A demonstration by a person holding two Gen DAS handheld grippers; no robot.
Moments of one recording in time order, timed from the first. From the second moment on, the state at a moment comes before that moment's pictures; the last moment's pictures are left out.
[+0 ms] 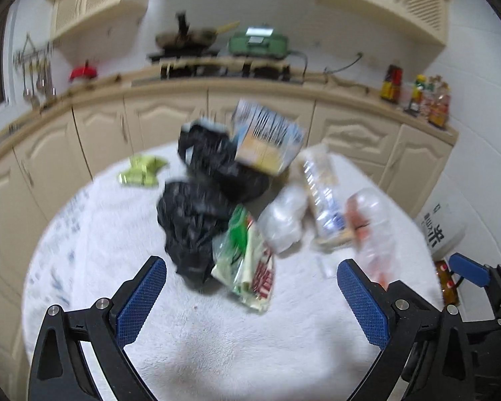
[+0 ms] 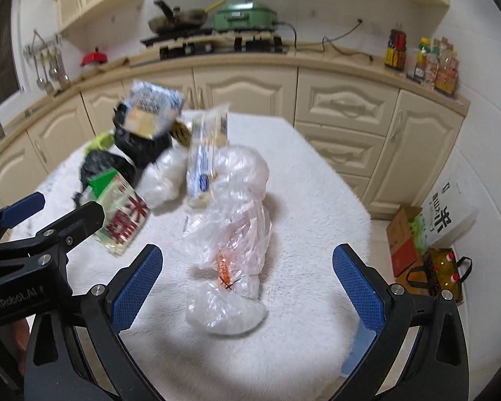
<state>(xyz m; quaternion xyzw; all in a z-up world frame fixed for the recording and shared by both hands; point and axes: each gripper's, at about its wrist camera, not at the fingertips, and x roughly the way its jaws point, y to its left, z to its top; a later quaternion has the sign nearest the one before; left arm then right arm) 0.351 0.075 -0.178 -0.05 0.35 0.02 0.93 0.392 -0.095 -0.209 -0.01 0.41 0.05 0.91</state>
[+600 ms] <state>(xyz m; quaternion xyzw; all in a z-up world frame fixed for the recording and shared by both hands) 0.439 0.060 -0.196 -0.06 0.41 0.03 0.91 0.425 -0.120 -0.227 0.01 0.42 0.04 0.91</state>
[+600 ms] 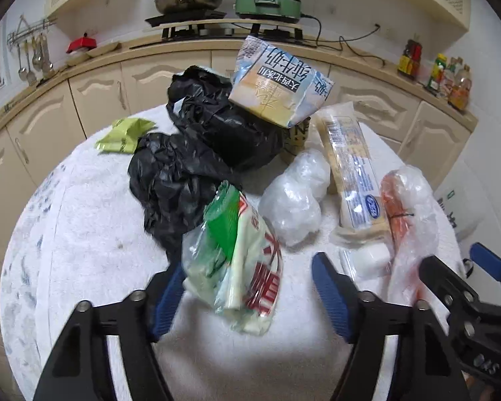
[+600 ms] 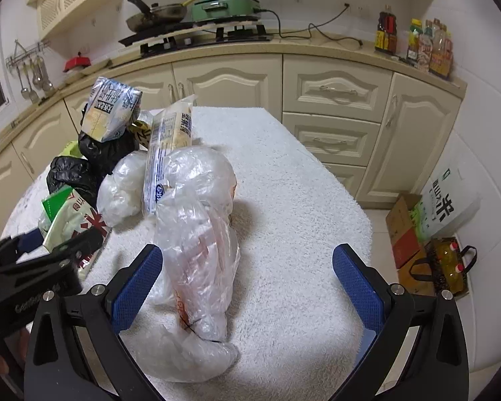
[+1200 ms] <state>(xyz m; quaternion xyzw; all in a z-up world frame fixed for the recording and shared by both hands) 0.452 0.088 -0.202 -0.12 0.43 0.02 0.90 0.445 -0.113 -0.242 0.03 0.44 0.07 0.89</state>
